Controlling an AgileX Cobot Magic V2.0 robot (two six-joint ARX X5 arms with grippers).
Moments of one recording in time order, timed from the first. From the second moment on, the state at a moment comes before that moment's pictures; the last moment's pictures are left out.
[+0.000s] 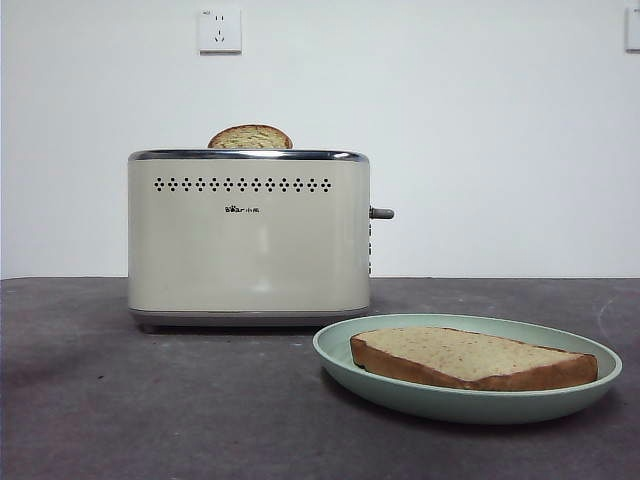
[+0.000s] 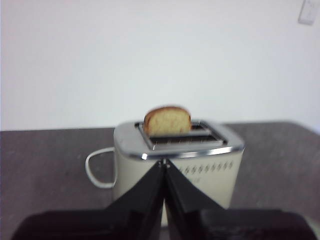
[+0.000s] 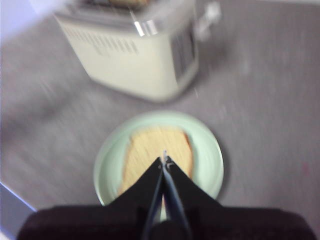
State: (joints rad) left arm -0.84 0.24 0.58 -0.35 -0.55 -0.12; right arm 0.24 0.61 0.78 -0.73 -0.32 -0.05
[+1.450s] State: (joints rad) left arm -0.73 0.28 0.57 -0.49 -0.56 -0.09; right arm 0.24 0.69 0.78 -0.75 -0.31 -0.05
